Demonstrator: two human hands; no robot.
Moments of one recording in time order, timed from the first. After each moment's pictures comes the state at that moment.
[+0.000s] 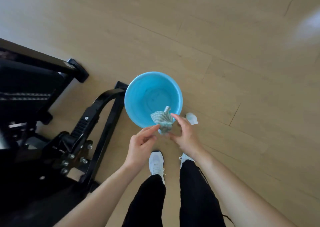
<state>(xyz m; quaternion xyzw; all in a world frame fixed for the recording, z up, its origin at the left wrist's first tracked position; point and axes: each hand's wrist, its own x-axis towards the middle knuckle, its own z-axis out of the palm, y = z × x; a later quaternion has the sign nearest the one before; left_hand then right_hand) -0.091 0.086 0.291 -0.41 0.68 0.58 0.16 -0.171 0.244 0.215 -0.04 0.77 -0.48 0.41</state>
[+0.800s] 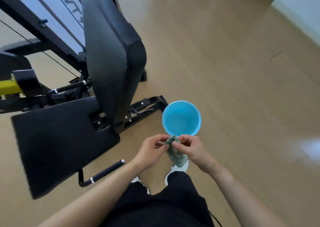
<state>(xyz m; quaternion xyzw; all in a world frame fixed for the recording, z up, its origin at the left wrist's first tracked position) 0.050 0.098 0.584 -0.42 0.66 0.62 0.00 -0.113 0.212 0.584 -0.21 0.65 -0.44 0.58</state>
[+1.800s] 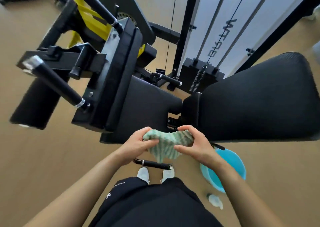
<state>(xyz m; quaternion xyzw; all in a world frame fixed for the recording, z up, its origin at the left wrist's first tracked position) 0.414 0.006 0.663 -0.55 0.45 0.66 -0.24 0.156 -0.009 0.669 -0.58 0.57 -0.16 0.56</state>
